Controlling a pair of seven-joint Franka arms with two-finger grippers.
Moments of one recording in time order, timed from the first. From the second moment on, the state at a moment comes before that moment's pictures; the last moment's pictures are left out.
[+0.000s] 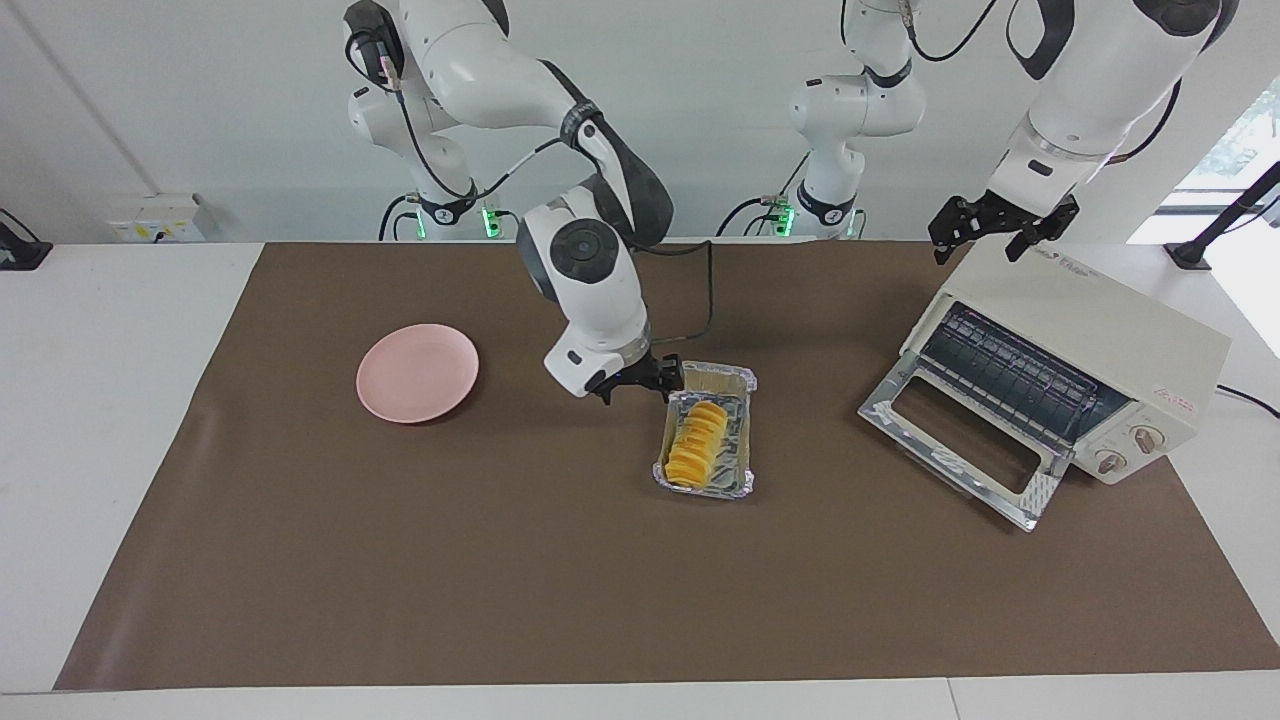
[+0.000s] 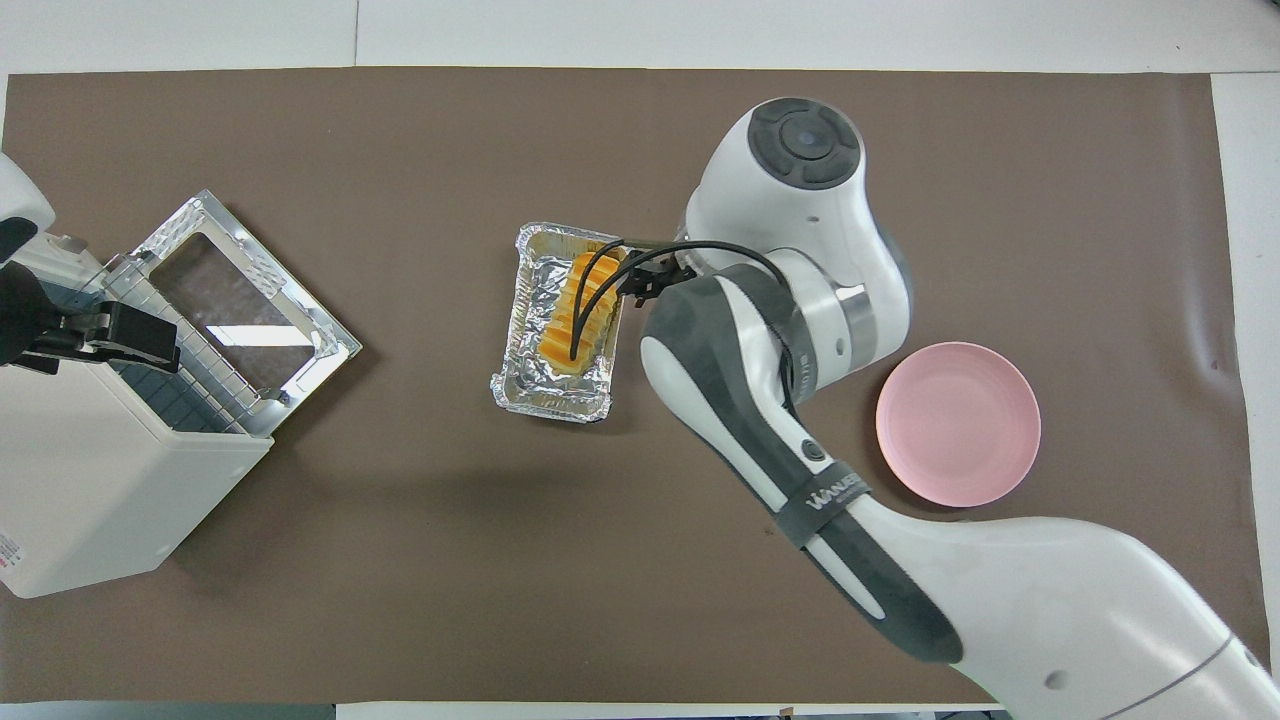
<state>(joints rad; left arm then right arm) -0.08 -0.06 -0.04 -1.64 0.03 1.47 -0.04 0.40 0.44 0.03 -1.46 0.19 1.90 0.50</state>
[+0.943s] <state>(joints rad) -0.52 0.34 -0.11 -1.58 -0.01 1.96 -0.48 0.00 0.22 0.01 -1.46 -0.01 1.57 -0.11</state>
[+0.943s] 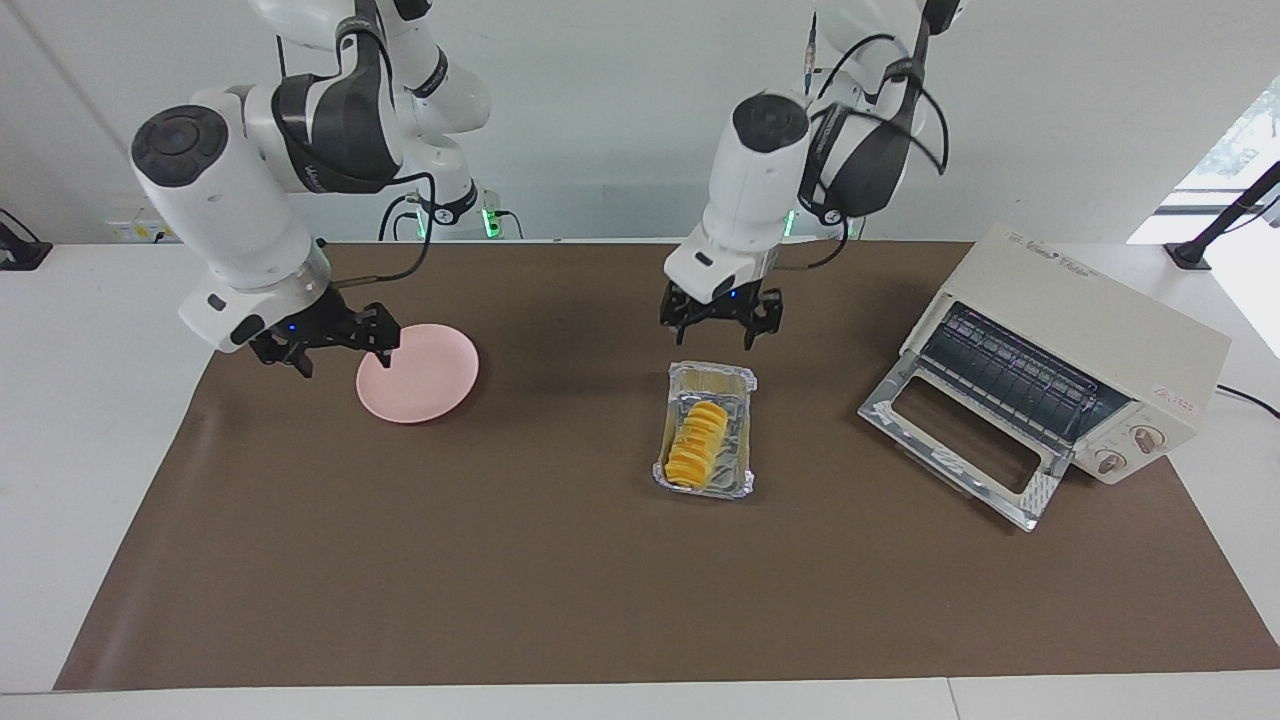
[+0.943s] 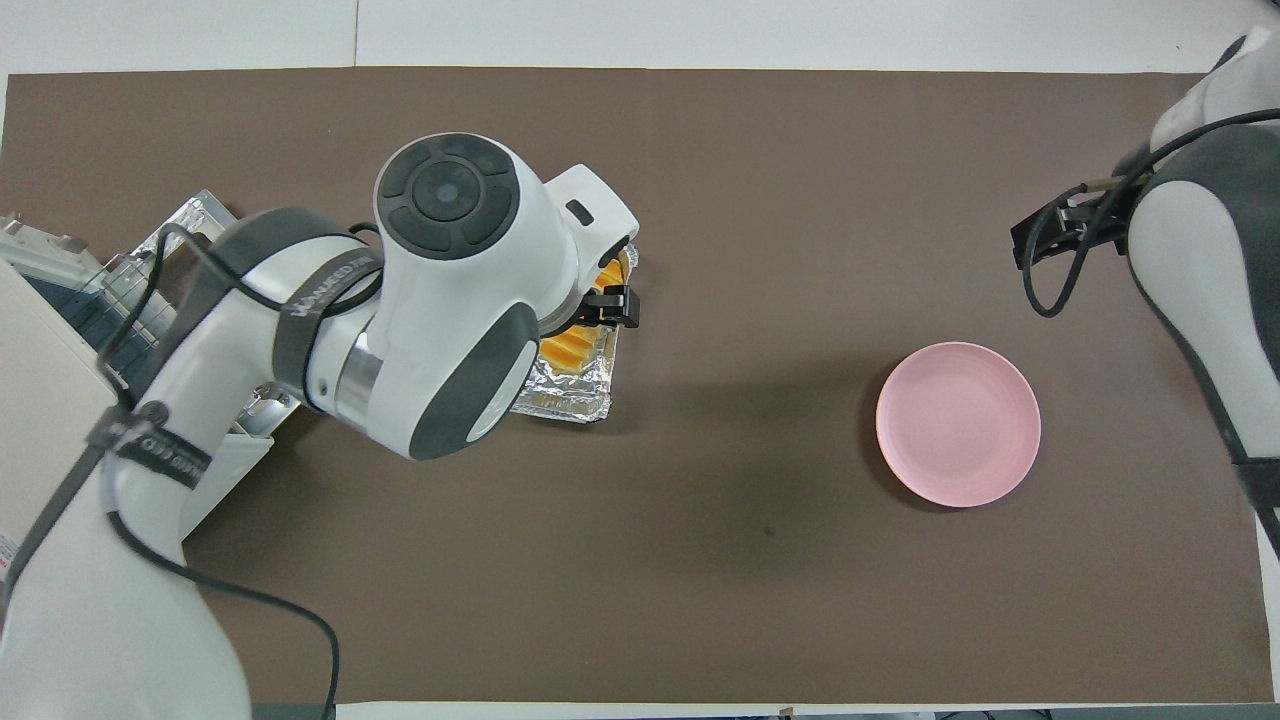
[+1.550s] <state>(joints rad) -0.60 0.48 -0.10 -1.59 -0.01 2.04 -0.55 -0.09 -0.02 0.01 -1.55 -0.01 1.37 -0.20</state>
